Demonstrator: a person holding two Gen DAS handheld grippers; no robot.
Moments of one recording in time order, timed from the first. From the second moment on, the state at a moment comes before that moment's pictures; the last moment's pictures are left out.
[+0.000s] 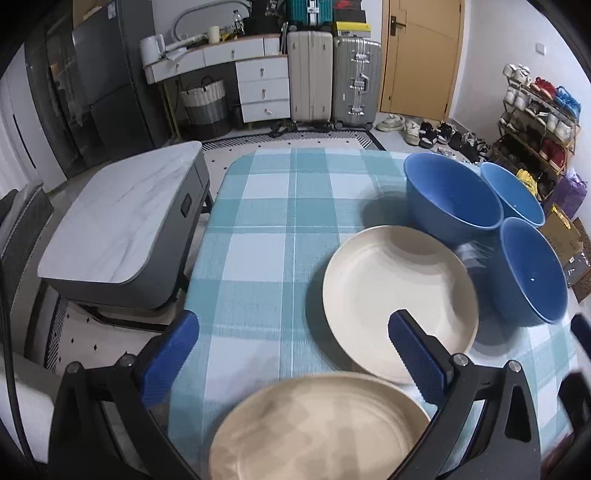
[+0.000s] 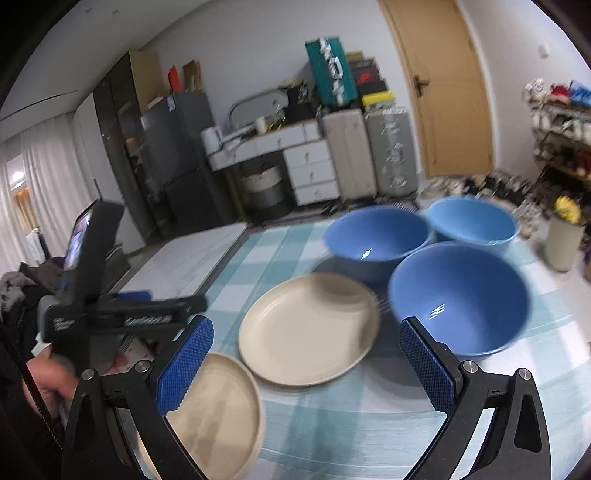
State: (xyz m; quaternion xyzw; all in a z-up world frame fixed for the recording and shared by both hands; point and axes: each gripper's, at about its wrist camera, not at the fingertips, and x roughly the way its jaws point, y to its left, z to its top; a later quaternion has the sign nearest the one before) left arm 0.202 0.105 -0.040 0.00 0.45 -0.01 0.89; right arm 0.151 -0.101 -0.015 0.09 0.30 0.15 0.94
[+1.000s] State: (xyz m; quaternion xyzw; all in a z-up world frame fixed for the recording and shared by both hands) left arm 0.296 0.074 -0.114 0.05 0.58 -0.13 0.81; right arm 0.217 -0.105 -0.107 0.17 0.42 0.11 0.89
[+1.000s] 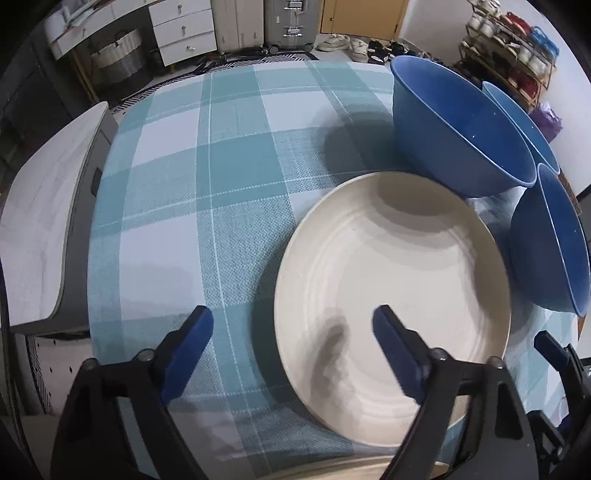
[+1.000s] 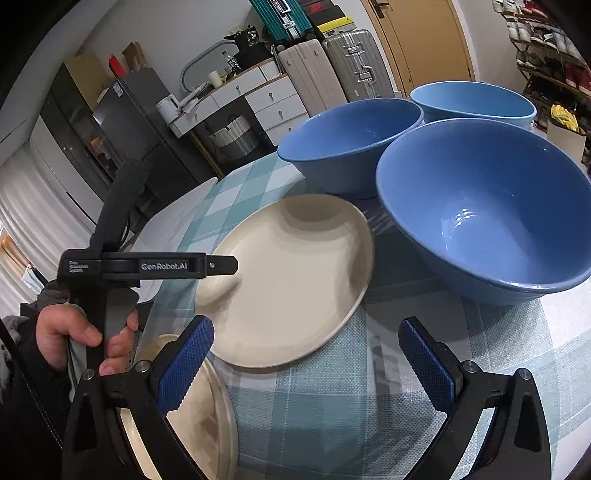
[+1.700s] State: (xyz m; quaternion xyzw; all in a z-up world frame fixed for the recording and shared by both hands) left arm 0.297 0.085 -0.123 0.02 0.60 -0.15 0.79; right arm 0.224 -0.119 -0.094 0.18 0.39 0.10 0.90
